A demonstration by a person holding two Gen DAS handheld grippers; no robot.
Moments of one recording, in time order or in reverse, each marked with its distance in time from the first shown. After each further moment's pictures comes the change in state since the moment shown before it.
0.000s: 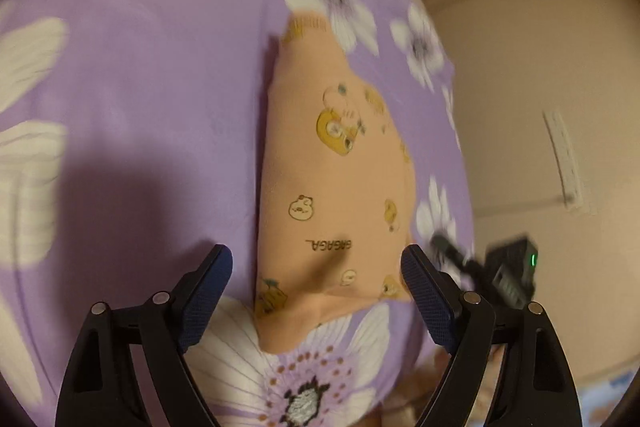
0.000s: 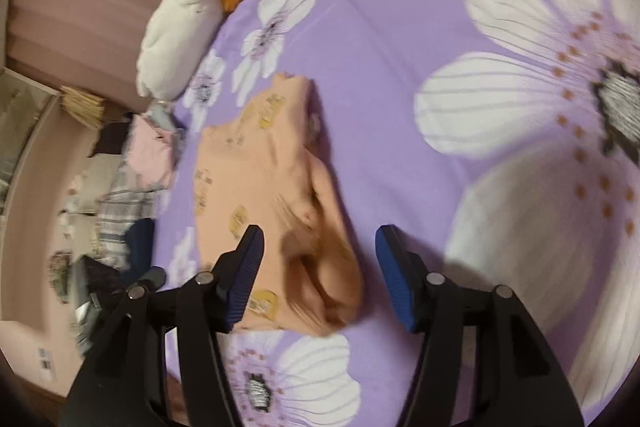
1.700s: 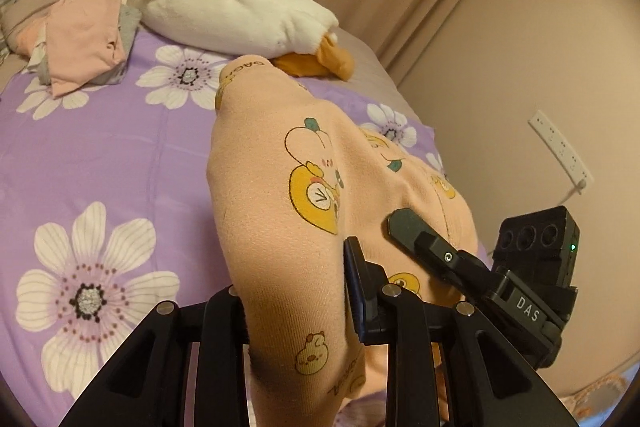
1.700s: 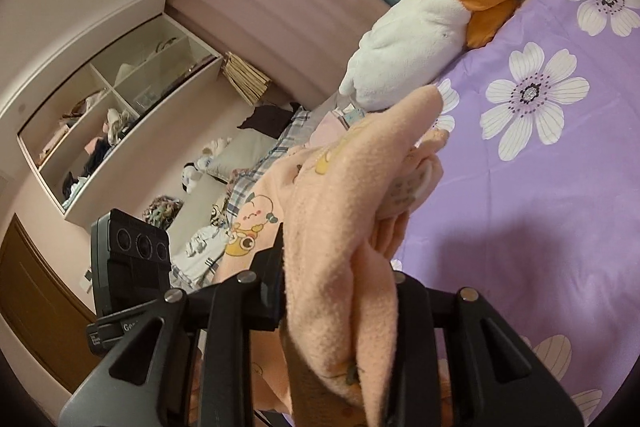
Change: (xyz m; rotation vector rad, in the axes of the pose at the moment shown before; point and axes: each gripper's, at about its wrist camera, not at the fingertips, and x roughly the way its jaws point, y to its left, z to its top) left arm -0.133 -0.095 -0.024 0.272 -0.433 0.199; right arm 0.004 0.193 -0.014 -0.352 -0.113 0.474
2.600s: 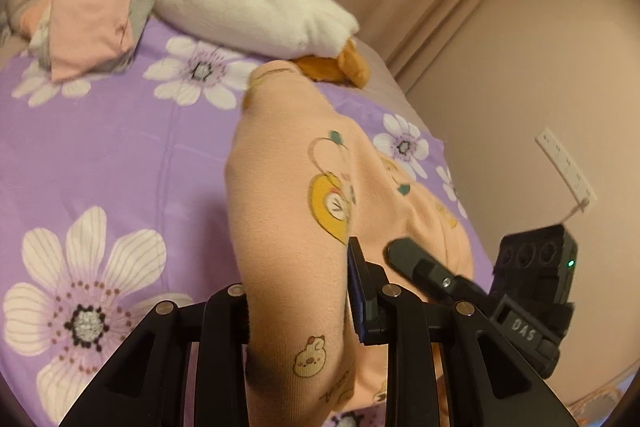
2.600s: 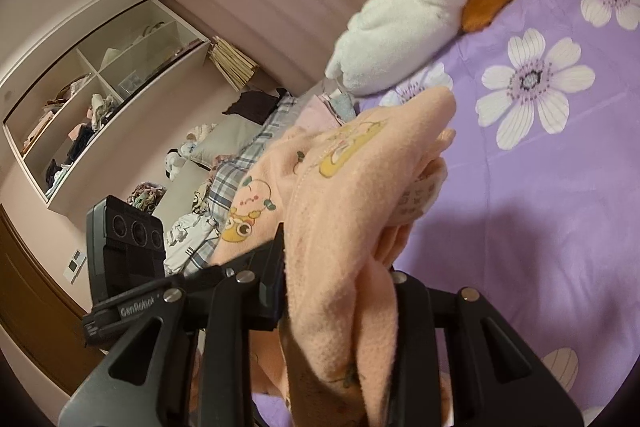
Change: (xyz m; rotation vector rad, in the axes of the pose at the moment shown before) left arm 0.024 0.049 0.008 -0.063 -0.016 -0.039; right arm 0.037 -0.012 -0.014 -0.013 0.048 -0.055
